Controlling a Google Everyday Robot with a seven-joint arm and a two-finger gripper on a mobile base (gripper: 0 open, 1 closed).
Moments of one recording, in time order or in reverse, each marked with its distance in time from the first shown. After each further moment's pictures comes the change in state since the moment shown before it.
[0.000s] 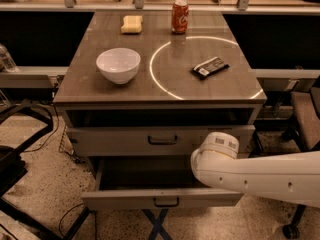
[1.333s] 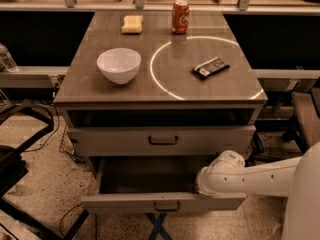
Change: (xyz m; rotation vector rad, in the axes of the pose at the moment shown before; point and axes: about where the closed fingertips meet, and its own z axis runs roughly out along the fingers) arm 0.021 0.073 0.142 -0.171 -0.148 0.148
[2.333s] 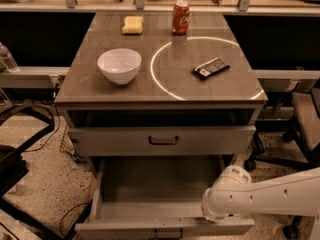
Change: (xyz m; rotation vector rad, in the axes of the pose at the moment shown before) arm 0.000 0.090 -0.040 -0.157 0.056 -0.017
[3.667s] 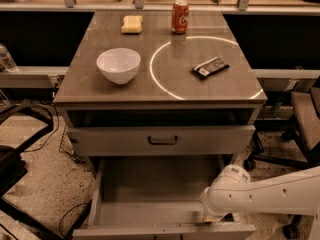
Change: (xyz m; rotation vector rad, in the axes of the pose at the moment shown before) arm 0.000 0.002 0.002 -0.005 0.000 -0.001
